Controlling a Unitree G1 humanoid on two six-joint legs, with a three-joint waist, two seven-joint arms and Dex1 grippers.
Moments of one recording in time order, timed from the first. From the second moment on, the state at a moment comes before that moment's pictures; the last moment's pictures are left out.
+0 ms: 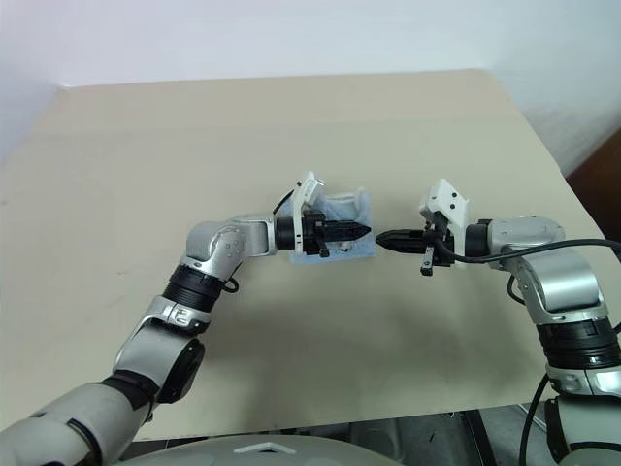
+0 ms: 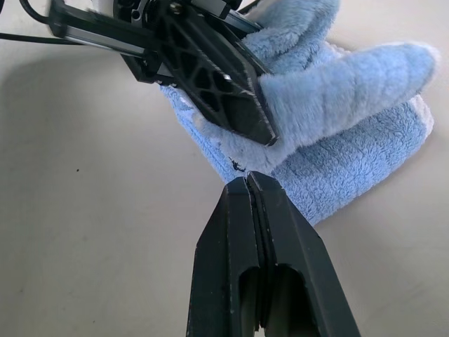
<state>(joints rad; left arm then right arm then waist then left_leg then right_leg) -0.79 0.08 -0.17 0.35 -0.60 0.86 -0.81 -0.39 -0.84 -0.02 -0.09 0.46 0.56 1.18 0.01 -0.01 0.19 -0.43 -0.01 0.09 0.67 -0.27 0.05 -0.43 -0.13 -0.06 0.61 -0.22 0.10</state>
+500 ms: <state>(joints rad) -0.84 0.09 -0.02 0.25 -0.66 0.96 -0.77 -0.39 -0.84 -0.02 -0.10 0.46 0.56 1.20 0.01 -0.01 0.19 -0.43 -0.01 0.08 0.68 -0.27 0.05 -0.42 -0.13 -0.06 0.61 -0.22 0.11</state>
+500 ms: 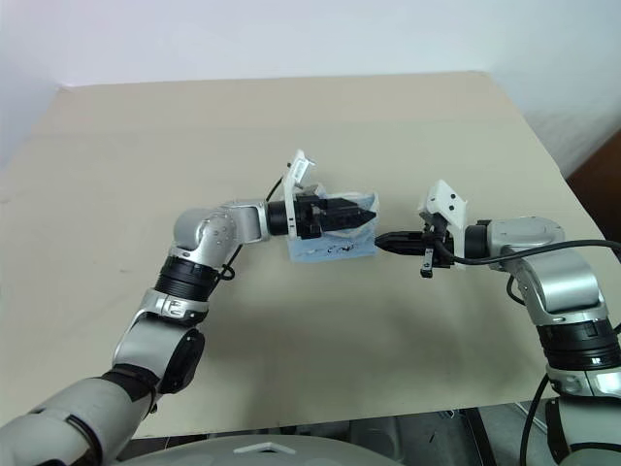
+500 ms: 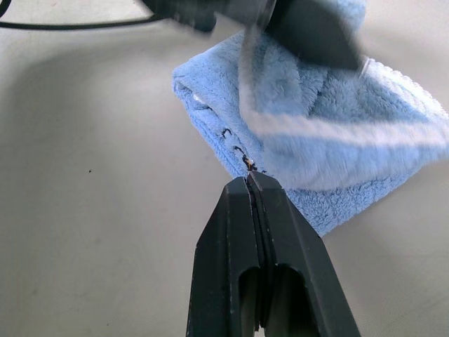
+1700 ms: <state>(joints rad) -0.66 0.23 -0.02 0.04 -0.73 1.00 -0.79 -0.41 -0.84 0.00 -0.11 0.46 0.59 1.21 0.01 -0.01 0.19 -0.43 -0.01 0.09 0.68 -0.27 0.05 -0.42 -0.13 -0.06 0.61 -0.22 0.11</state>
